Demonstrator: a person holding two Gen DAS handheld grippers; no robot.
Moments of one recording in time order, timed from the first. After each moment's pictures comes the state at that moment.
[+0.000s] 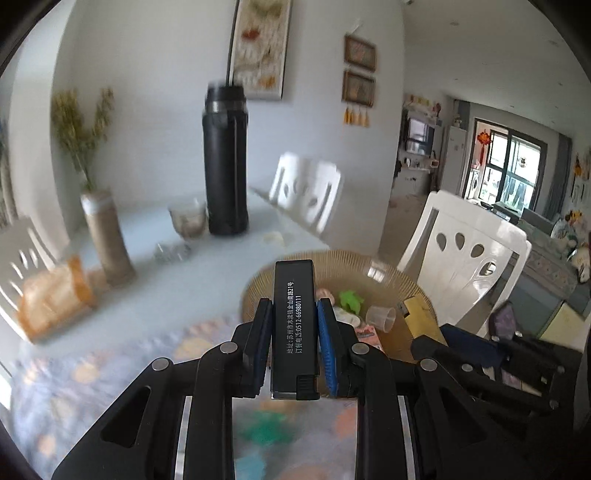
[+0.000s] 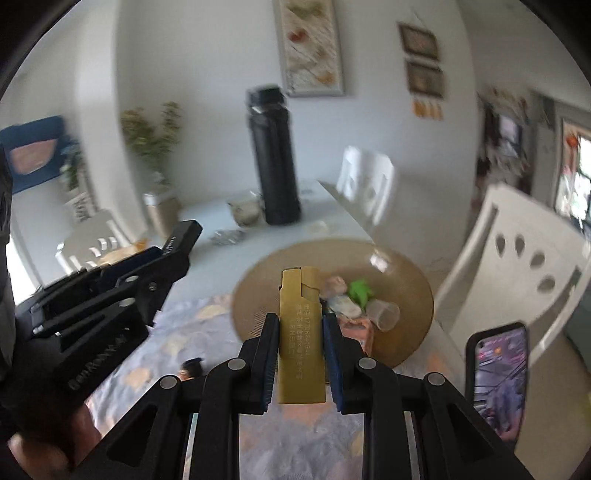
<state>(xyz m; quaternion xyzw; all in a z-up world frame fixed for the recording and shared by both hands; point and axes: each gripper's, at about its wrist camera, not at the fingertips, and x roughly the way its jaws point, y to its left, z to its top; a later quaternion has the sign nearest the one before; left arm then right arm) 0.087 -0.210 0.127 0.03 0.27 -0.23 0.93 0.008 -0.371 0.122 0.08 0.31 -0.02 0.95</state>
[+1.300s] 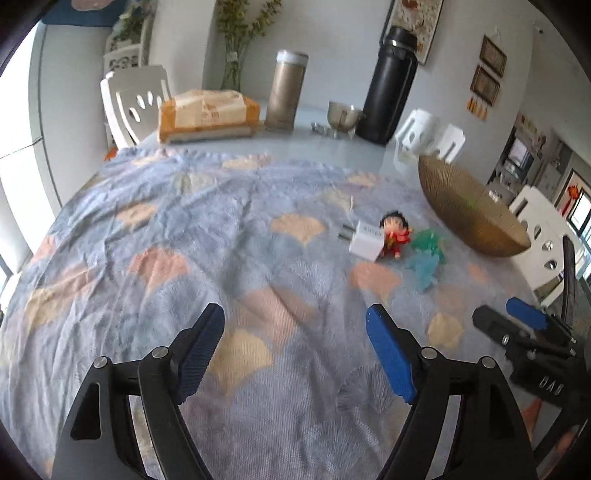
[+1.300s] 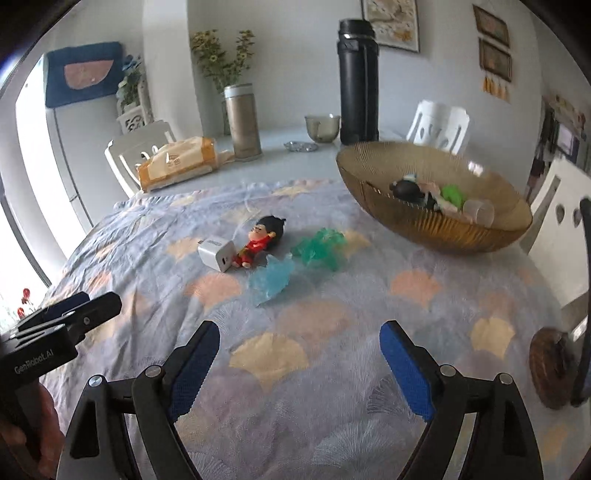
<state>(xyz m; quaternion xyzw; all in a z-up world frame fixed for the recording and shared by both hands) -0.030 -0.016 0.009 -0.08 0.38 -0.05 0.92 -0.054 -0.275 0.016 0.02 0.37 0.10 0.92</state>
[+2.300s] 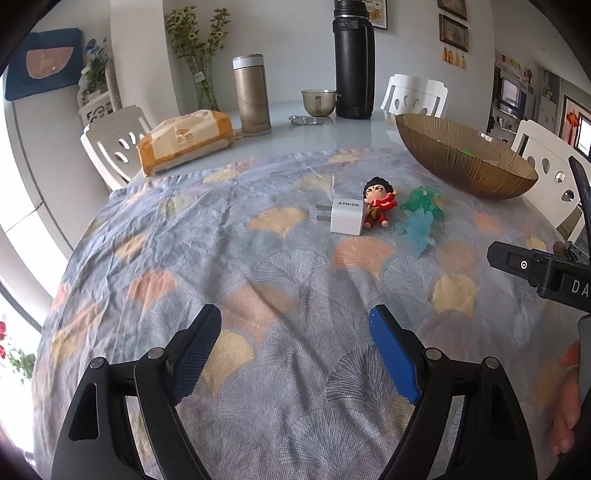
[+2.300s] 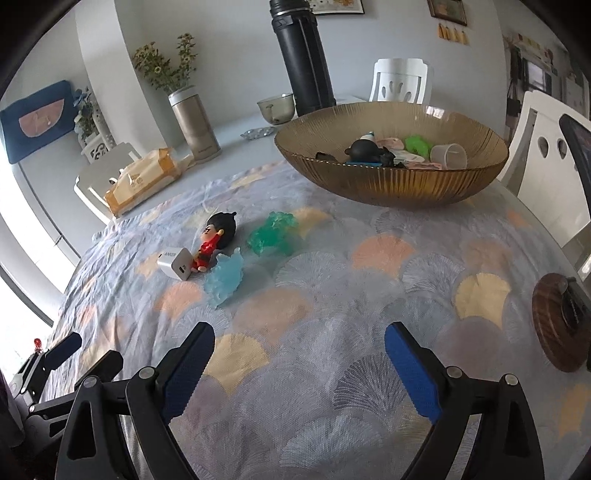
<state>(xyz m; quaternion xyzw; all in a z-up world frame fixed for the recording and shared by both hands) -0.039 -0.059 0.007 0.05 0.37 -0.04 0.93 -0.042 -0.311 0.005 0.11 0.40 0.07 0.91</state>
